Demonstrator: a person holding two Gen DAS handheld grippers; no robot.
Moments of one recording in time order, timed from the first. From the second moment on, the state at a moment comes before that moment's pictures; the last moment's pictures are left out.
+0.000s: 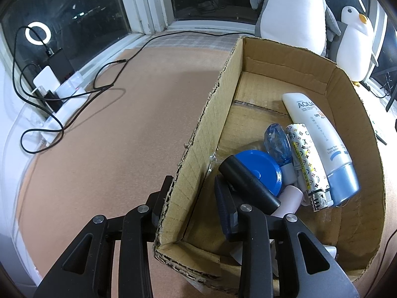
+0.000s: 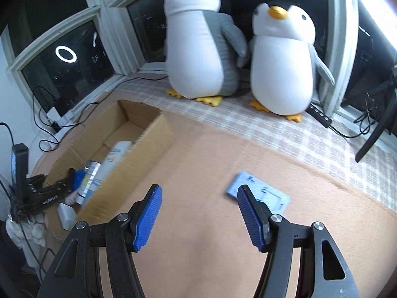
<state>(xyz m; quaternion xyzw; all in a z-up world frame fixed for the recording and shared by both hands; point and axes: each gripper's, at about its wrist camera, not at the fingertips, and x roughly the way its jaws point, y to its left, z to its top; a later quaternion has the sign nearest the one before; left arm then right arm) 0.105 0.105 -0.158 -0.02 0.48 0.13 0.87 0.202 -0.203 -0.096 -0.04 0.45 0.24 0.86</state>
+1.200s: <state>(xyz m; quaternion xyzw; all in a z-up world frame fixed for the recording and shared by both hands) 0.108 0.102 -0.158 -0.01 0.49 0.14 0.86 0.258 -0.245 -0.153 0.01 0.53 0.31 0.79</state>
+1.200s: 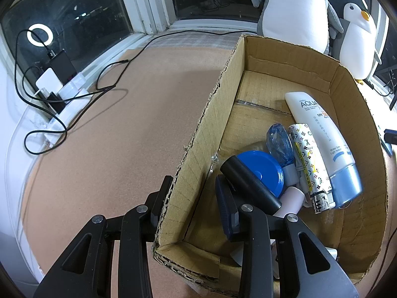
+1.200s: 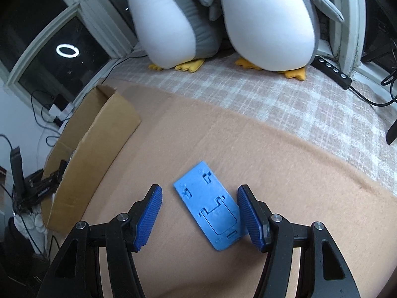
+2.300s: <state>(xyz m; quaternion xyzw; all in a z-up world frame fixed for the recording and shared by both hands) 0.109 0.101 -0.158 -0.01 0.49 0.14 0.86 0.189 -0.160 -0.092 -0.07 0.44 0.27 0.85</state>
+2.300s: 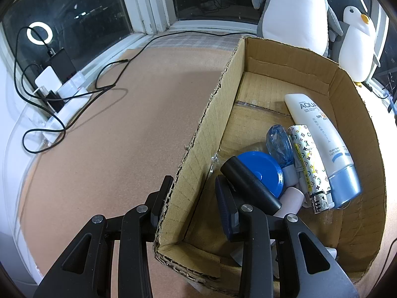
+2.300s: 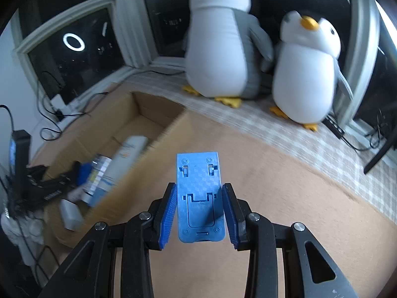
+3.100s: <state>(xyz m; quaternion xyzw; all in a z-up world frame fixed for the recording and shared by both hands) 0.109 0.101 -0.158 -0.02 0.48 0.13 0.87 0.154 -0.042 -0.085 -0.07 0.44 0.34 0.83</state>
